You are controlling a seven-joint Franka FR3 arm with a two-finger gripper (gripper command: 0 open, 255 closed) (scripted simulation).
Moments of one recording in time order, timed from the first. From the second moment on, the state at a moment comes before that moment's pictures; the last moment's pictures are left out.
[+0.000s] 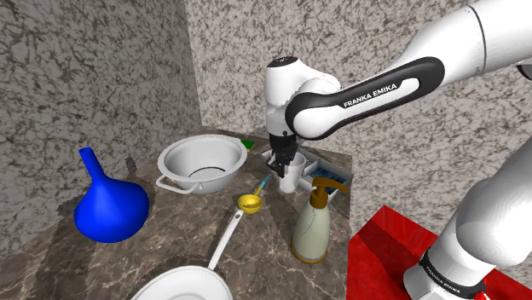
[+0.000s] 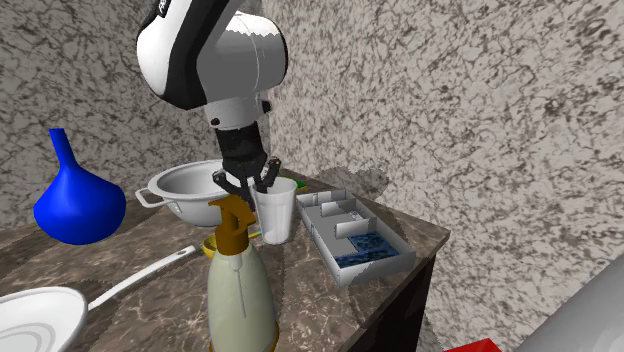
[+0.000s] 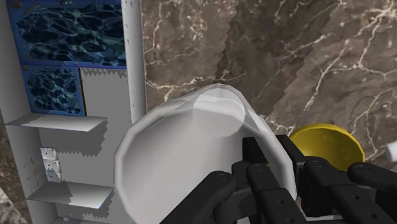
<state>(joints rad) 0.02 -0.13 0.44 -2.20 -0.10 2.05 0.36</state>
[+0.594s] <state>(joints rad) 0.02 -0.17 0.43 -2.12 -0.08 1.94 0.32</state>
